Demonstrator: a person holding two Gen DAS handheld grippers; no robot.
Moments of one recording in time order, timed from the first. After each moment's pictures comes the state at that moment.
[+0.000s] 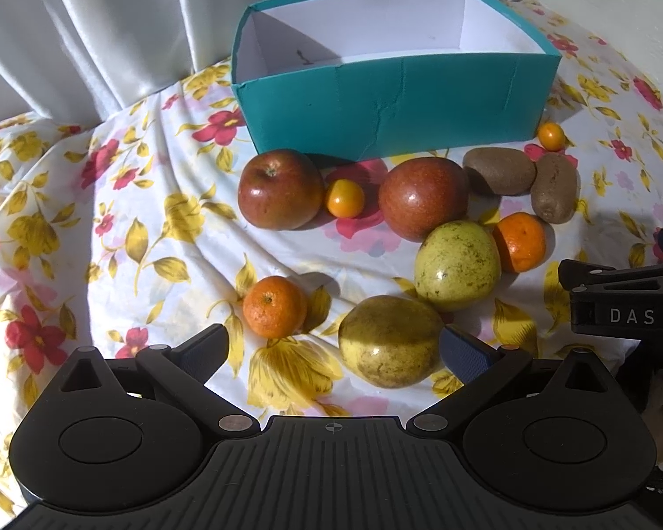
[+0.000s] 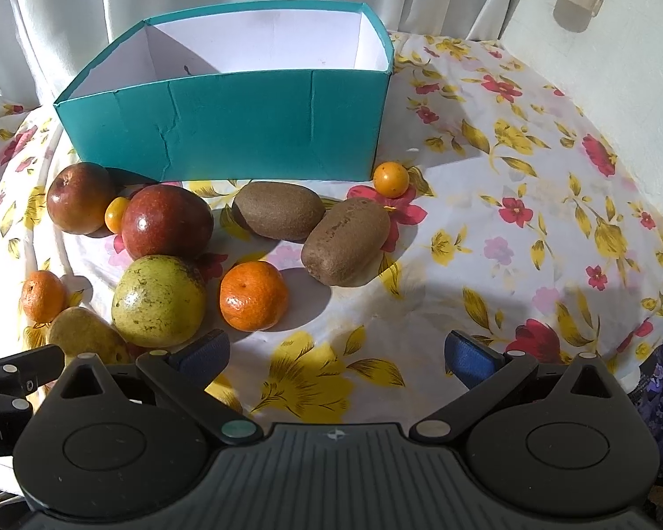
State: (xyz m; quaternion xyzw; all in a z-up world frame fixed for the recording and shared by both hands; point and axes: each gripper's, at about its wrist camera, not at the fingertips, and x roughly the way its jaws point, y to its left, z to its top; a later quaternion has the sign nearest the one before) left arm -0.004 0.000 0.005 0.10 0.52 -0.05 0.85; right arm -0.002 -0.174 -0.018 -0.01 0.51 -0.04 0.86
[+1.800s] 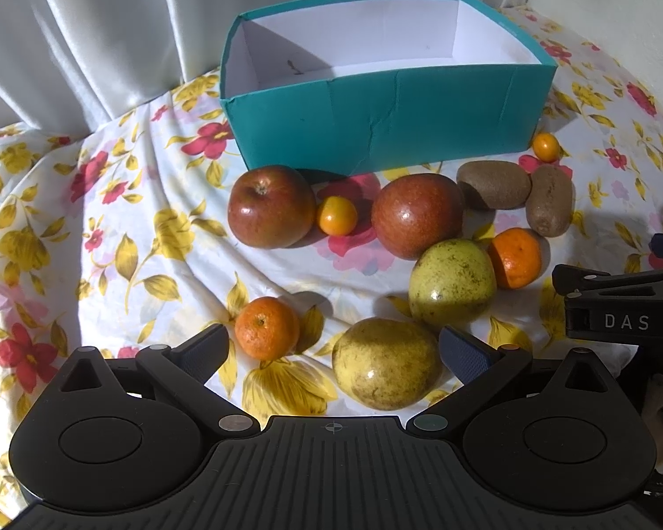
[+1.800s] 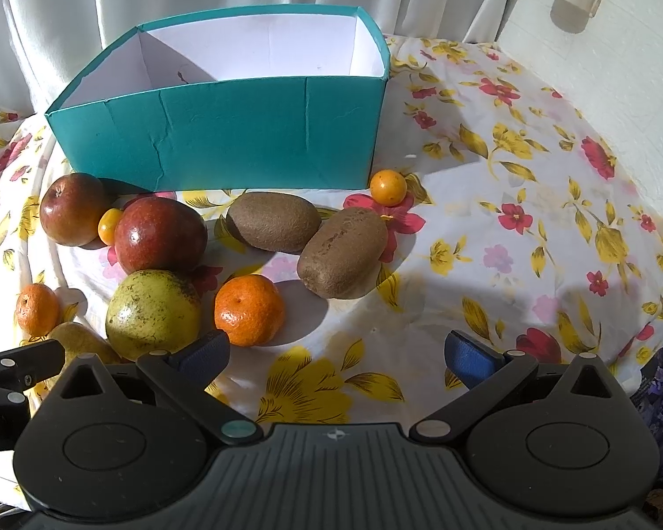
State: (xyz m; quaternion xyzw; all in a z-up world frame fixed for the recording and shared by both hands) left arm 0.006 -0.001 0.004 0.10 0.51 -0.06 0.85; right arm 0.004 -0.177 -0.018 -0.01 0.50 -0.04 0.86
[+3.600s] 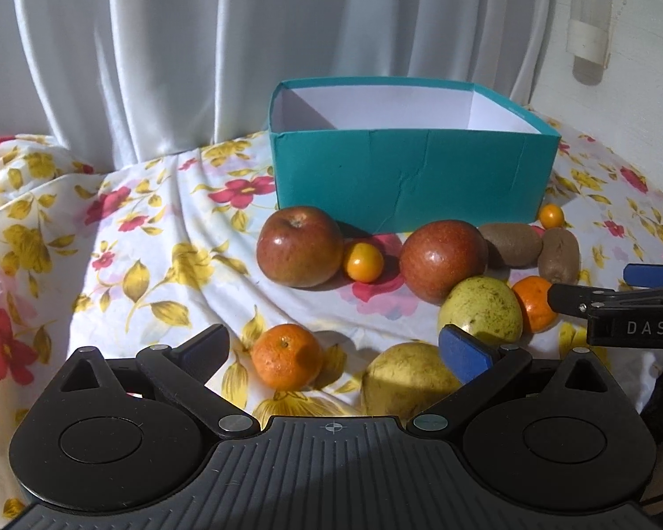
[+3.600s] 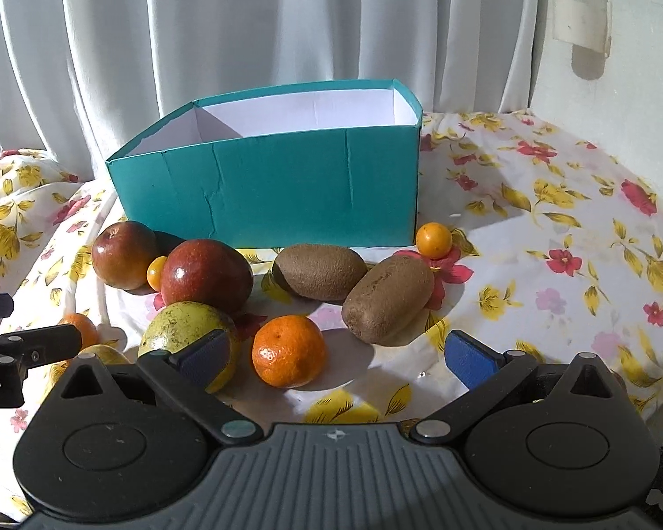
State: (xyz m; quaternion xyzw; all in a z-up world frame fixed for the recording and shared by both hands) left arm -0.031 0.037 -0.024 0.04 0.36 -0.07 0.93; right arm -0.025 -0.185 -0.045 0.04 0.36 0.03 0.93
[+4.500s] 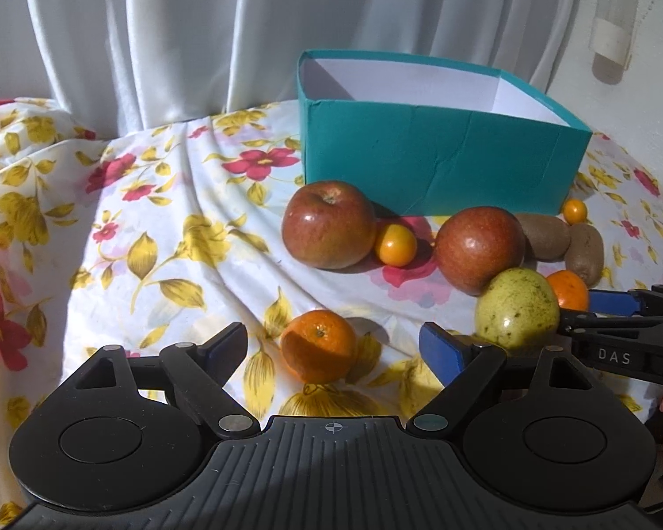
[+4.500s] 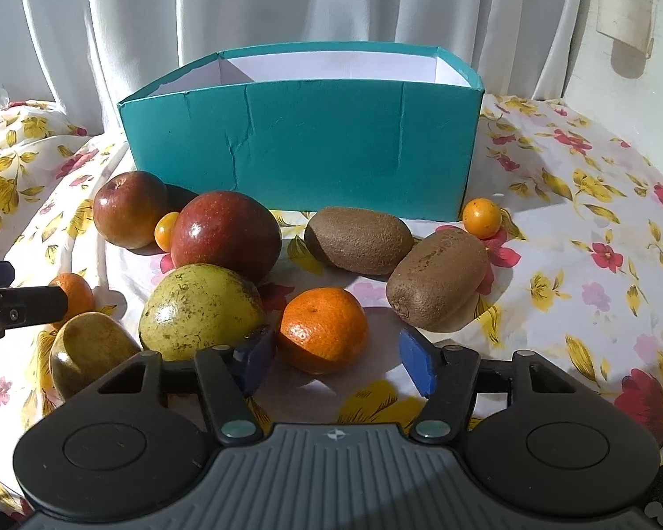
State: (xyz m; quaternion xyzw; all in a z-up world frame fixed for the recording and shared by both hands) left arm -0.011 0.065 -0.040 0.01 0.40 -0.06 0.91; right arm -0.007 -0.156 -0.071 0.00 0.40 0.06 0.91
